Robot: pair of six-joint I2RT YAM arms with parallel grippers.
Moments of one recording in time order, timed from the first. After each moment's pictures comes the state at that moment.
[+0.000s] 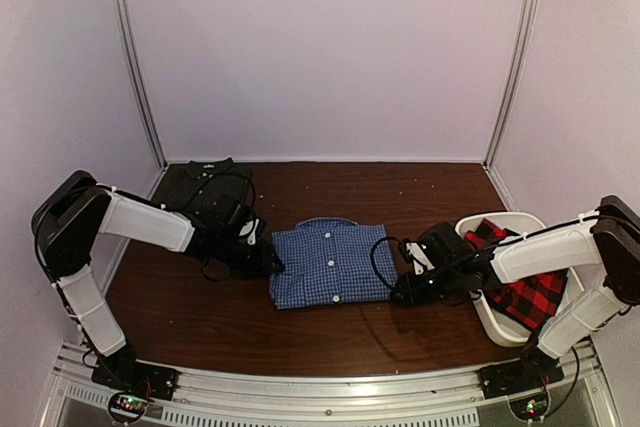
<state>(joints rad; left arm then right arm) -0.65 1.75 0.86 -0.06 0.30 -0.71 0.76 1.47 0.59 -0.09 -0.15 0.57</state>
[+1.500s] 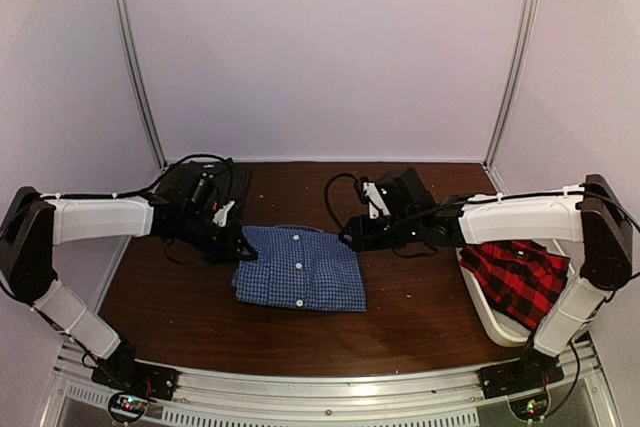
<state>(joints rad) -0.50 1.51 0.86 -0.31 0.54 -0.57 0.83 1.62 1.05 -0.11 -0.06 0.56</state>
